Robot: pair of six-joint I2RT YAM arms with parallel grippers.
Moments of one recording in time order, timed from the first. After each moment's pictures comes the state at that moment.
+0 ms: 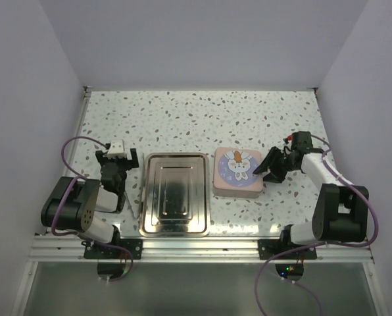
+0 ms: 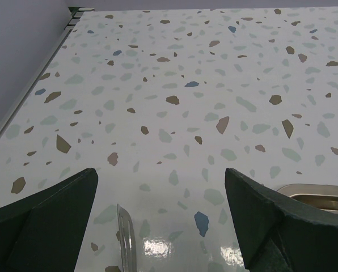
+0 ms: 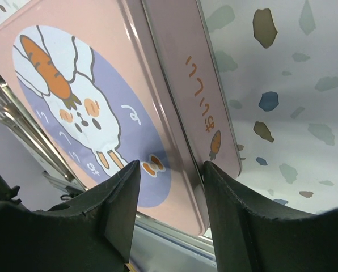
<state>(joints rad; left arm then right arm) -0.09 1.51 0.16 1.26 -0.24 0.05 -0.09 1.42 0.82 -0.63 -0.49 0.52</state>
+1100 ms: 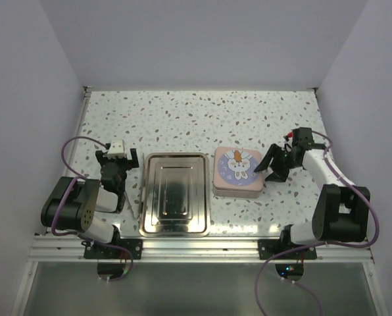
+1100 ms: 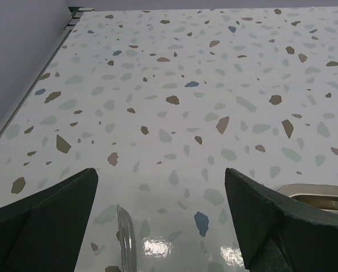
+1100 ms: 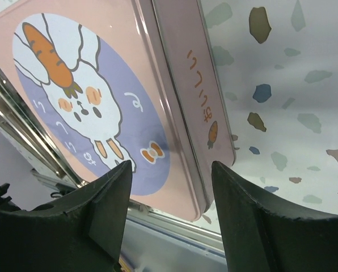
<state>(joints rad) -0.09 1.51 0.16 1.26 -0.24 0.05 -0.09 1.42 0.89 -0.72 -0.46 0.47</state>
